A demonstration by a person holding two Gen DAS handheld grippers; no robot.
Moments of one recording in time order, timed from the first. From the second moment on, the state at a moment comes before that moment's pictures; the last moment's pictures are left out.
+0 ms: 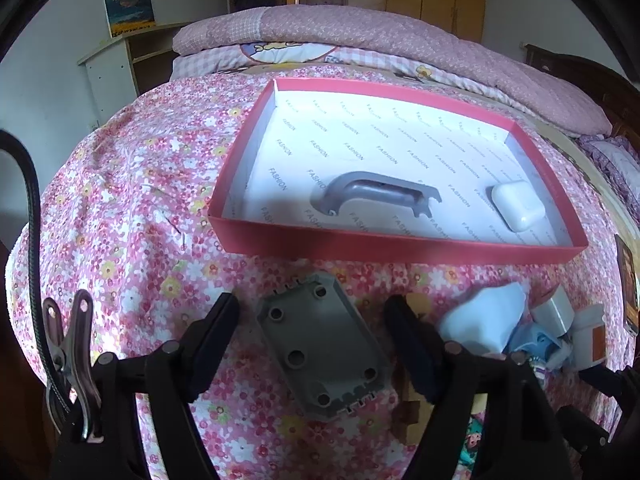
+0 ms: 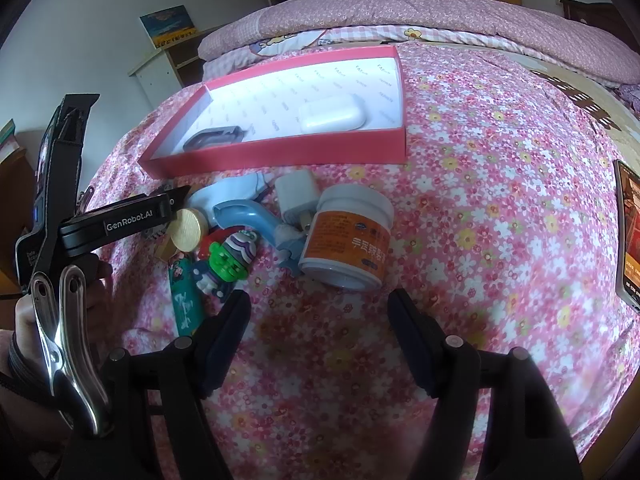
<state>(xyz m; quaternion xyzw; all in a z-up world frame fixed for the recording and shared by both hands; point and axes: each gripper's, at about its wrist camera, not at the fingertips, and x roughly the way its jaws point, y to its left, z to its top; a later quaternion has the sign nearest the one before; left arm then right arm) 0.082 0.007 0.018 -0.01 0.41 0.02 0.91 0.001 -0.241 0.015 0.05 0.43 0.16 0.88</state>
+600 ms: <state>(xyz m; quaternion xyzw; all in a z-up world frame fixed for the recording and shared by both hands) 0.067 0.006 0.021 0.00 0.41 0.00 0.91 0.000 -0.241 0.015 0.05 0.44 0.16 0.88</state>
